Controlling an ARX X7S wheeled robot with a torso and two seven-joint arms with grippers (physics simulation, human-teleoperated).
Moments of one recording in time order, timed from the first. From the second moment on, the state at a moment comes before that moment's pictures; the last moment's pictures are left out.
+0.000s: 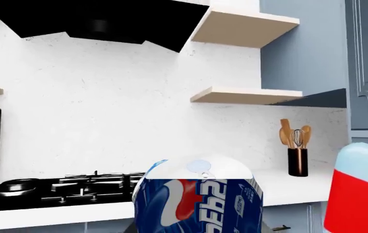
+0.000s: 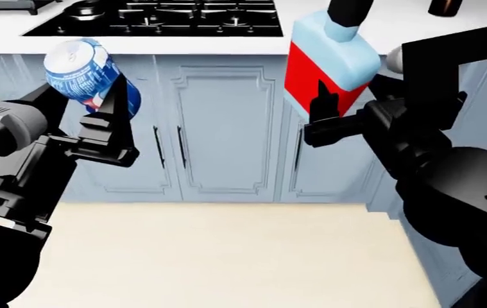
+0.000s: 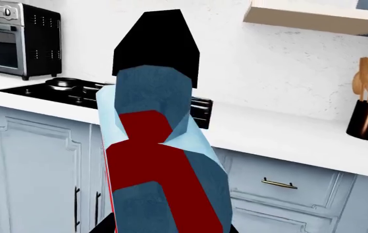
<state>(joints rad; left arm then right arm) -0.52 -0.39 -0.18 0.71 -0.69 -0.80 -0.06 0.95 0.48 -0.16 -0.52 1.01 1.20 0.55</state>
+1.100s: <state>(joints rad) -0.51 -0.41 -0.18 0.71 -0.71 -0.78 -0.07 0.94 0.50 -0.18 -0.52 1.00 1.16 0.57</state>
